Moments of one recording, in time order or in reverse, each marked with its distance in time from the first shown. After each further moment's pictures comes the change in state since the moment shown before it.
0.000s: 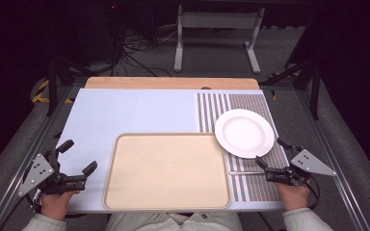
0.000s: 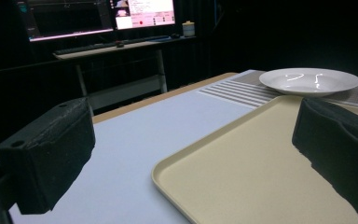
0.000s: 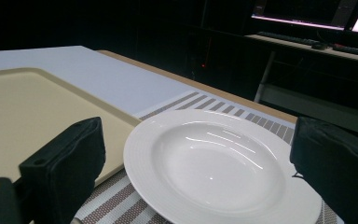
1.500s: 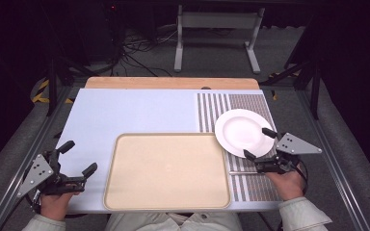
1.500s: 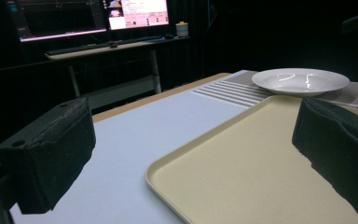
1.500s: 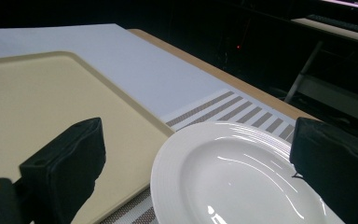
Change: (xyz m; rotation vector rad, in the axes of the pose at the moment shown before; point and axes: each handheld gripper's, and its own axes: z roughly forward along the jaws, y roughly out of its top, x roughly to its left) left arm -0.001 0.000 -0.001 -0.003 -0.034 0.001; right arm 0.006 0.044 0.036 0.125 0.151 -0.065
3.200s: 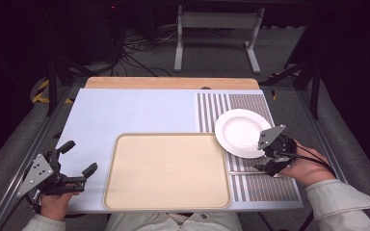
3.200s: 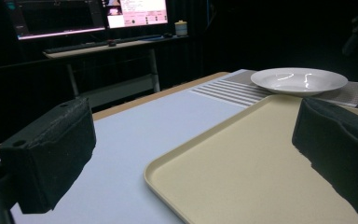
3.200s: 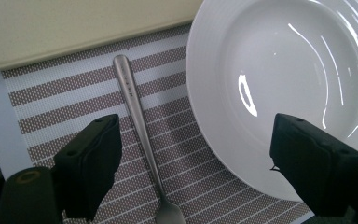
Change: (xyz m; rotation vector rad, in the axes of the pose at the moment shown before) left arm 0.000 0.000 0.000 0.005 -0.004 -0.005; right arm -0.017 0.030 0.020 0.757 0.308 -0.355
